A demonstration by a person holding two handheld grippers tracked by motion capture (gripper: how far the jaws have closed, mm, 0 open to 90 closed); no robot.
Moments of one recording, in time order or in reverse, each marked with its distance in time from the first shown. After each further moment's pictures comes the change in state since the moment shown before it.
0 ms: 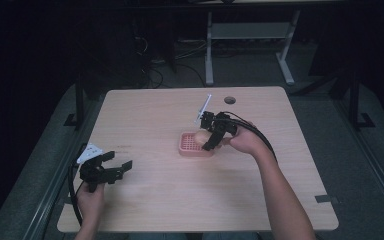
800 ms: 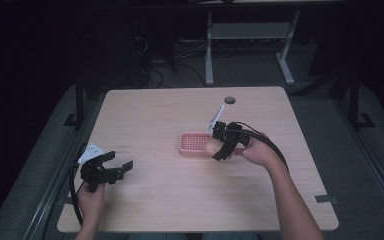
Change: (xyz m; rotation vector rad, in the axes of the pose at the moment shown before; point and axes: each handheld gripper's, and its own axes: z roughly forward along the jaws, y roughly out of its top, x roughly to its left) left arm -0.001 0.000 0.001 0.005 0.002 0.001; right arm 0.017 -0.040 -0.002 0.004 0.005 0.026
